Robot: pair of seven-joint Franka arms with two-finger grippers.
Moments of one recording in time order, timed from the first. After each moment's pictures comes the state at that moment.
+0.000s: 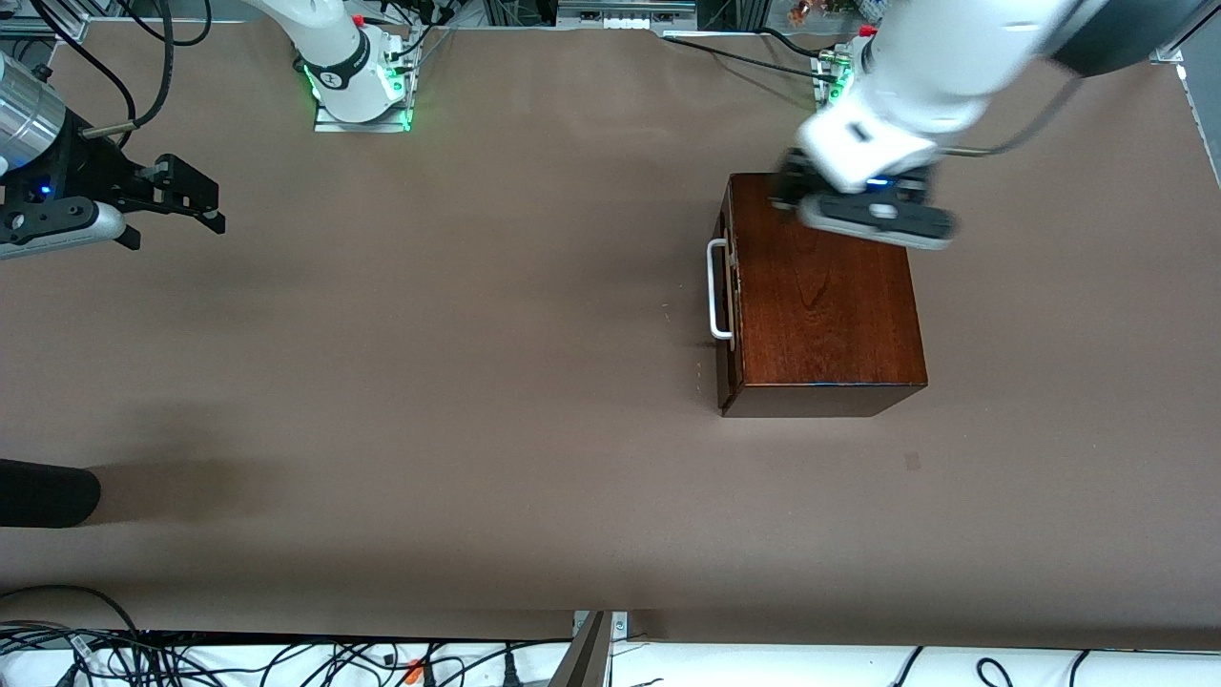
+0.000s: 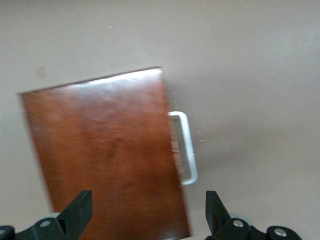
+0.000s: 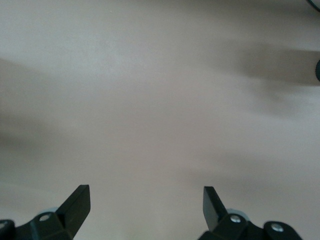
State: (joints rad) left arm -0.22 0.17 -0.35 -1.48 0.00 1.62 -0.40; right arm 0.33 0.03 -0.23 -1.53 0.06 1.58 -0.09
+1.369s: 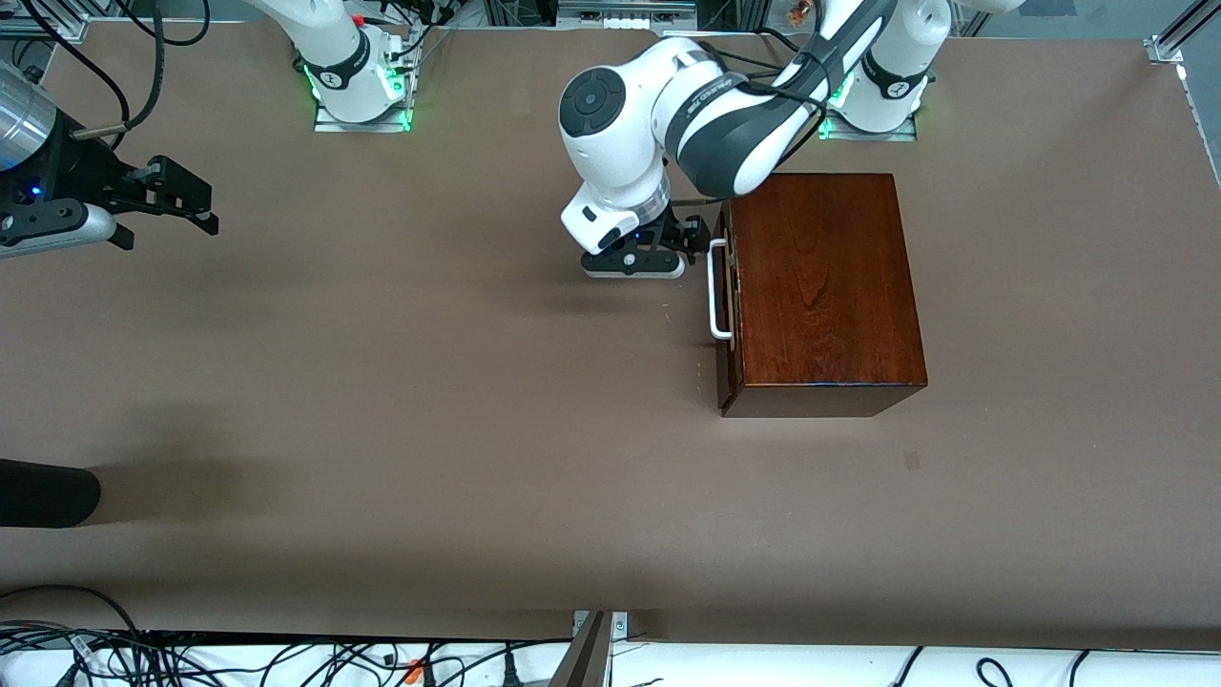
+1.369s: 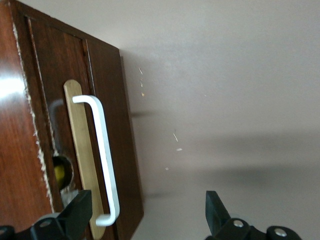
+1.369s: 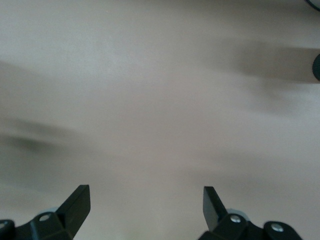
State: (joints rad) left arm -0.54 0.54 -0.35 -1.44 0.33 1.73 -0.85; right arm 0.33 0.03 -0.24 -1.53 0.06 1.58 -0.09
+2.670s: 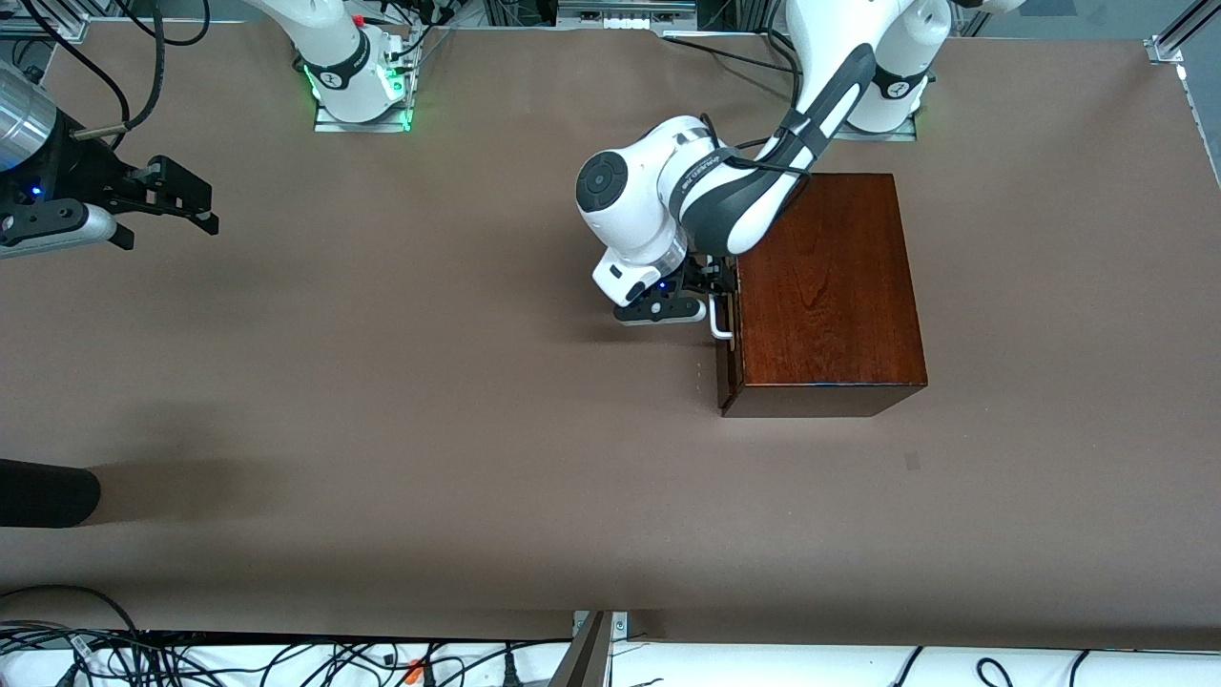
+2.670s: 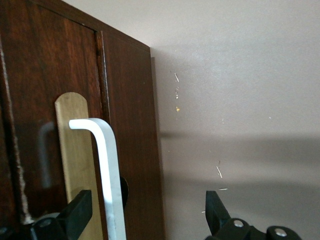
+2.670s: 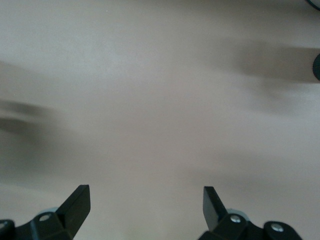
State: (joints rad) left arm -0.54 0.64 -0.30 -1.51 0.46 1.78 -0.94; right arm 0.33 0.03 -0.24 -1.53 0.06 1.57 -0.09
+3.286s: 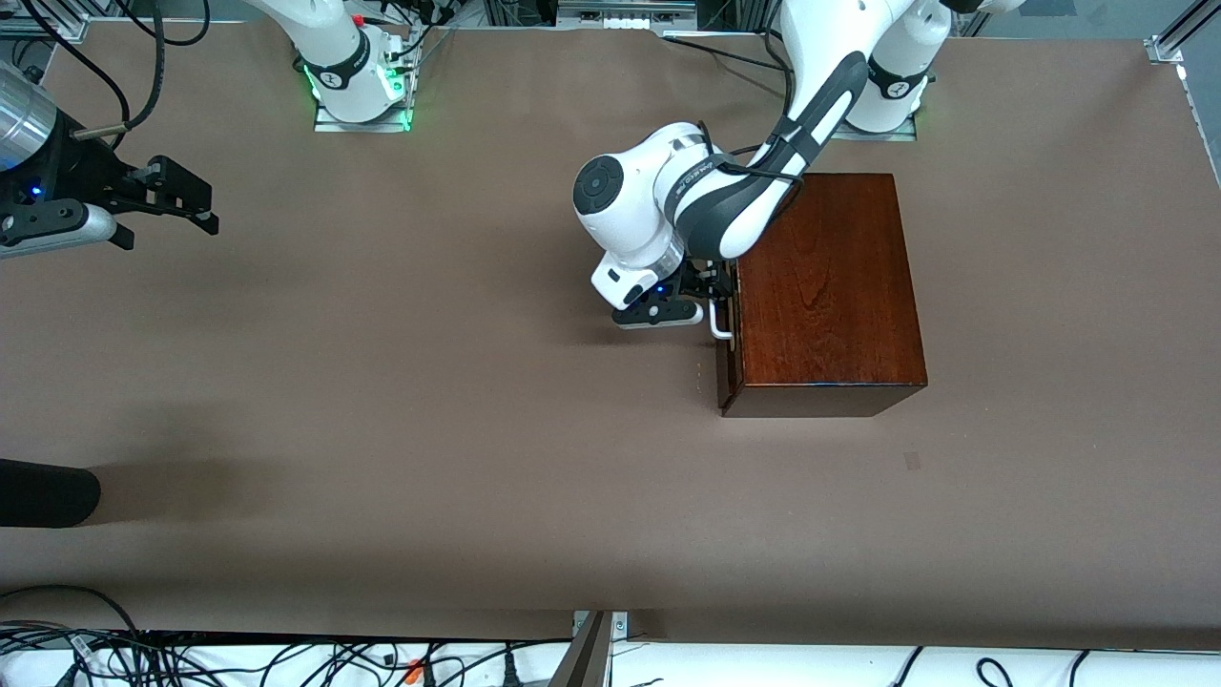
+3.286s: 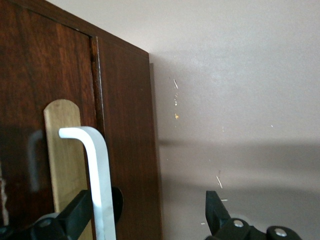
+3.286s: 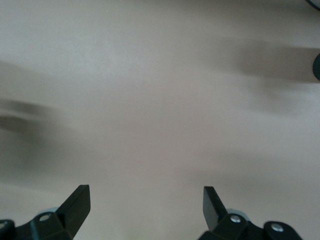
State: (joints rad) left arm -0.54 0.65 -0.30 -1.51 0.50 1.81 -0.96; right arm 0.33 0.03 -0.24 -1.53 0.06 1.57 -0.09
